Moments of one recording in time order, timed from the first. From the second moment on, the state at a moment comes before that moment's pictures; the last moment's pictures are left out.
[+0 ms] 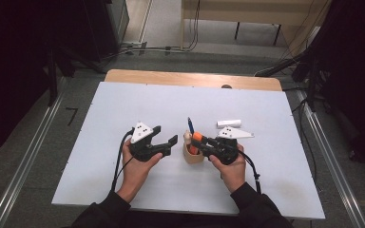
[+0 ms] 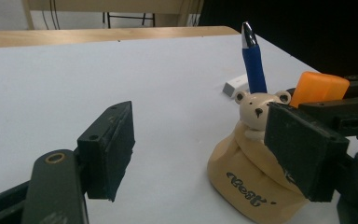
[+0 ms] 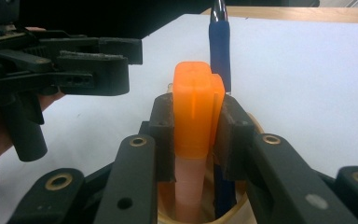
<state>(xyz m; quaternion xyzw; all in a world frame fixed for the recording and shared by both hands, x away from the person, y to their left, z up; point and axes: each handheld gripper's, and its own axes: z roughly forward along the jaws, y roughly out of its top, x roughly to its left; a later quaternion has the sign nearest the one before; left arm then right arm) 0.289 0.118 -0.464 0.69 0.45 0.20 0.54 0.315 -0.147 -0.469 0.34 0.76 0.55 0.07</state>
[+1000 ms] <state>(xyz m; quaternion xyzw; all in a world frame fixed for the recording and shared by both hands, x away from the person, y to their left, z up) 0.289 0.120 -0.465 0.68 0.45 0.21 0.54 0.312 -0.170 -0.443 0.35 0.73 0.58 0.08</state>
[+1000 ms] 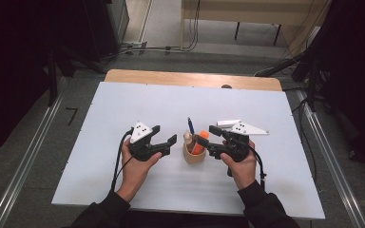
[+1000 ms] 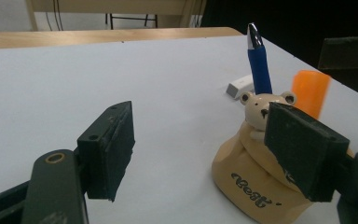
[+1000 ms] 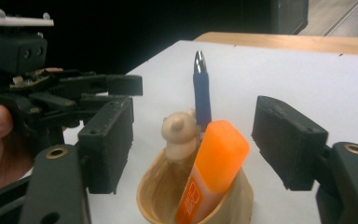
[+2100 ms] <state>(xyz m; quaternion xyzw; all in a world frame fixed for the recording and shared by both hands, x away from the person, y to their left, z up) 0.291 0.121 -0.467 0.68 0.45 0.21 0.53 0.361 -0.231 -0.439 0.44 0.71 0.52 0.18</state>
